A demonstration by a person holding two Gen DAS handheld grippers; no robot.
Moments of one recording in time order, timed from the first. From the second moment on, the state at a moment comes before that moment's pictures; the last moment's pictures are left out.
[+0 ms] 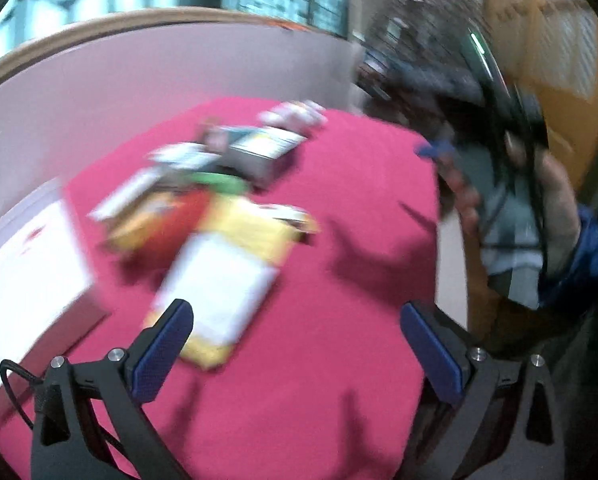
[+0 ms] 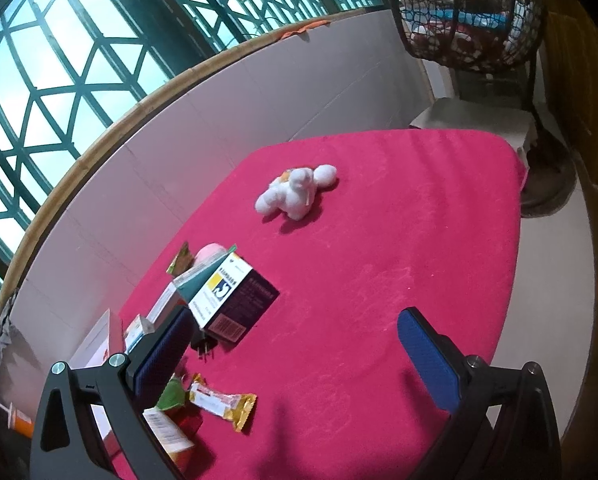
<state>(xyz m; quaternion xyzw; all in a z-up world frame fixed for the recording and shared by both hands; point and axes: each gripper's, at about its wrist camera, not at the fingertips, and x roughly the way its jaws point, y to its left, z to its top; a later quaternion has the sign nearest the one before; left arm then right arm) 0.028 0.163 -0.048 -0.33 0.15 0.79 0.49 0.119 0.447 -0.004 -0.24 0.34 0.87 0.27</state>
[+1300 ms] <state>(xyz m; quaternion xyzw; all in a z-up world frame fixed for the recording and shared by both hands) -0.001 0.206 -0.098 -0.35 0.26 0.72 0.54 -0.001 0.421 -0.026 -0.36 0.04 0.93 0.08</state>
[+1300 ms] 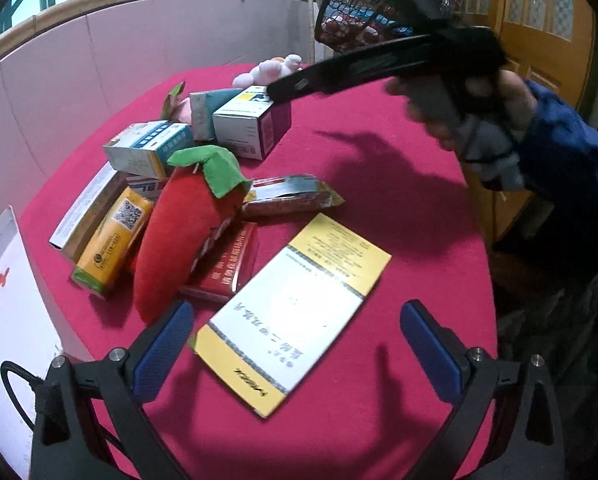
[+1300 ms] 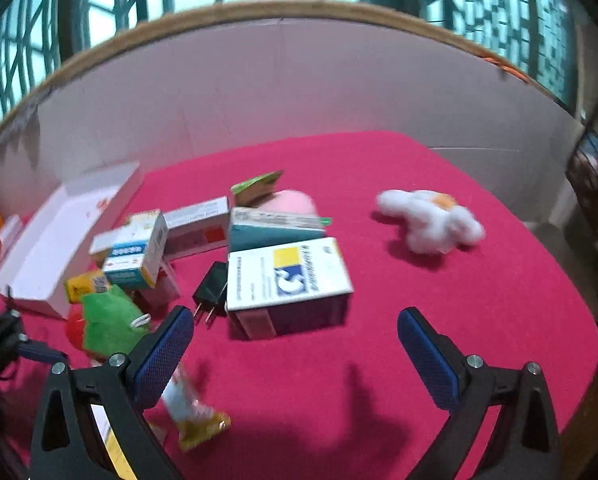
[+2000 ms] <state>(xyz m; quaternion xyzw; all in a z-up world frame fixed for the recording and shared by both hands) 0.010 0.215 -0.109 -0.39 0.29 0.65 0.58 -0.046 0.422 -0.059 -0.41 0.03 0.91 0.07</state>
